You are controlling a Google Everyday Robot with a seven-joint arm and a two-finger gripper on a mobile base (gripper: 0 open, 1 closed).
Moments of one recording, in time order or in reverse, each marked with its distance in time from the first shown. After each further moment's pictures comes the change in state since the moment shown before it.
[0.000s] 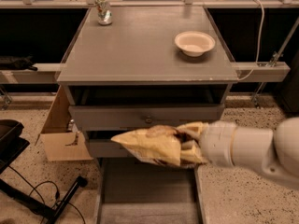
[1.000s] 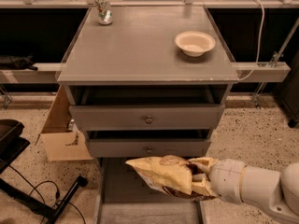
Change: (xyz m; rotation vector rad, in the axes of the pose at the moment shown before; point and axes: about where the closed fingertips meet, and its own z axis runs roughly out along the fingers) arm 0.095 0.050 -0.010 0.004 0.018 0.206
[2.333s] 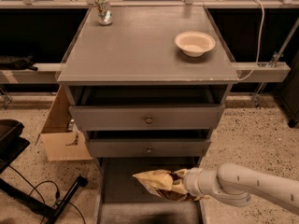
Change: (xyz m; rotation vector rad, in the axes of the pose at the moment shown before) arm 0.215 -0.046 0.182 -0.079 0.201 0.073
